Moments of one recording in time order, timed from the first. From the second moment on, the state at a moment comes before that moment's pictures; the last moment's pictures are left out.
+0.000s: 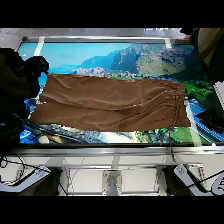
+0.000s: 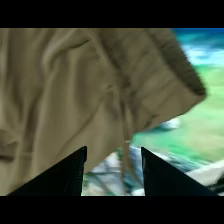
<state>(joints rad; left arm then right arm) 0.95 -1.14 0.70 0.92 -1.09 -1.24 -0.91 -0.97 0.82 -0.96 1.31 1.25</state>
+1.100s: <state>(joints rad) 0.92 -1.39 0.57 0.41 -0.84 -0.78 -0.92 -0.82 0.78 -0.80 1.38 1.19</state>
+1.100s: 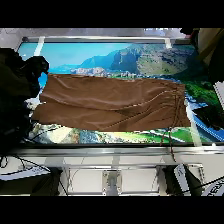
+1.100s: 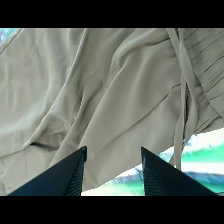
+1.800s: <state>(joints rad) 0.83 -1.21 0.65 0.39 -0.89 -0.81 -0.92 -0.80 0.44 -0.97 1.09 1.21</state>
